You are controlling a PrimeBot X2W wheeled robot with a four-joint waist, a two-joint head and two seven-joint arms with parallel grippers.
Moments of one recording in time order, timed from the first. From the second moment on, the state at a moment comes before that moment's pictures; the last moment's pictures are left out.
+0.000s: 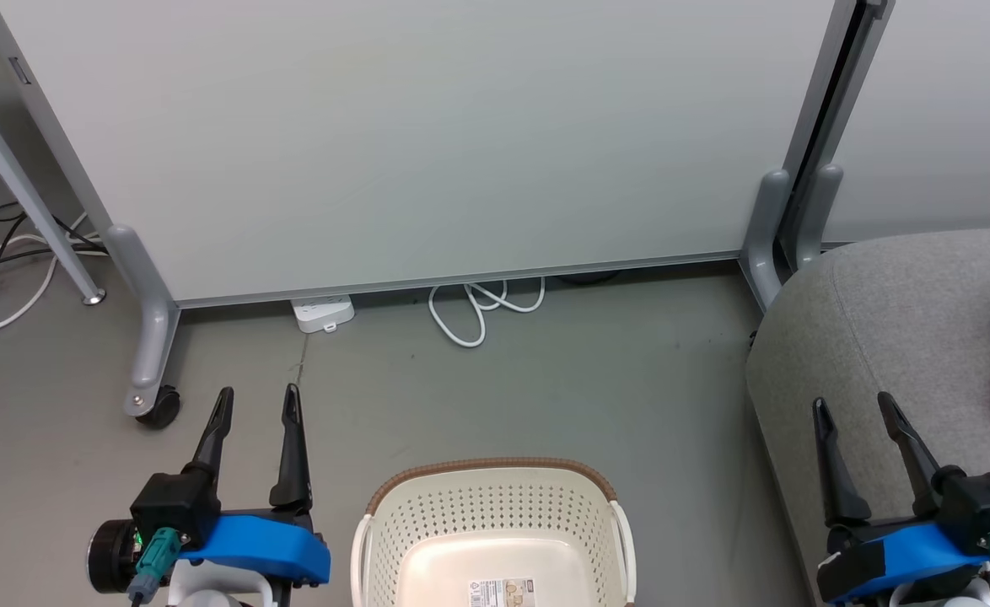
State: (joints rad) left arm -0.10 0.05 -0.06 0.30 -0.18 -0.08 -0.26; right arm -0.05 -0.10 -0.07 0.24 0.10 0.13 -0.26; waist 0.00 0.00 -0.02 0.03
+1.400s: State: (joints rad) left arm -0.04 0.05 -0.03 0.34 -0.55 -0.08 -0.16; right arm -0.03 -0.07 -0.08 0.29 0.47 0.13 -0.17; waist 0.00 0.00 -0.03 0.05
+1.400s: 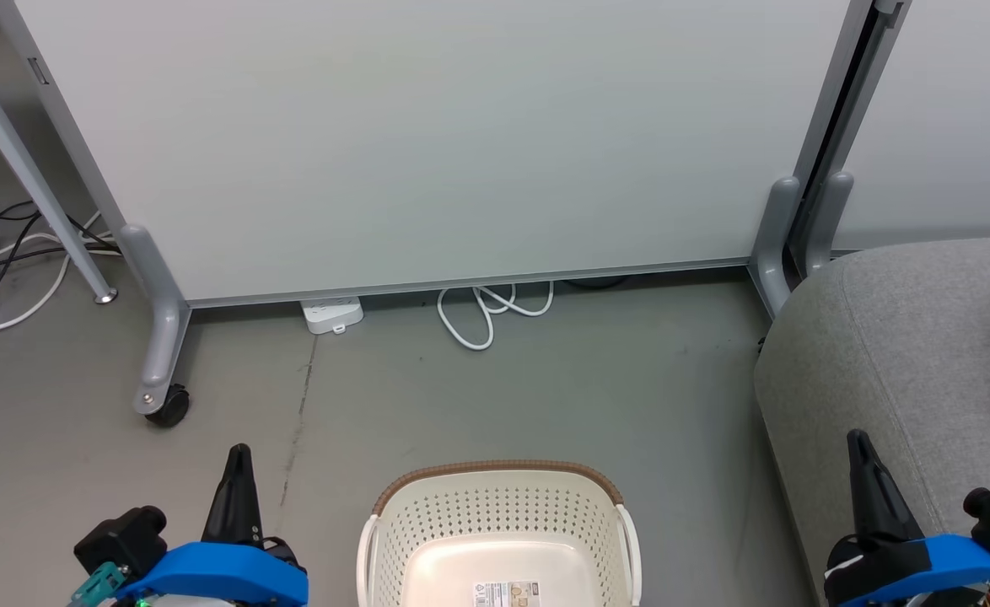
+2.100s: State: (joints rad) left arm -0.06 0.05 0.01 0.31 -0.85 -0.10 -0.09; right arm -0.04 -0.07 -0.09 0.27 0.80 0.13 -0.09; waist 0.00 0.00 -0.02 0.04
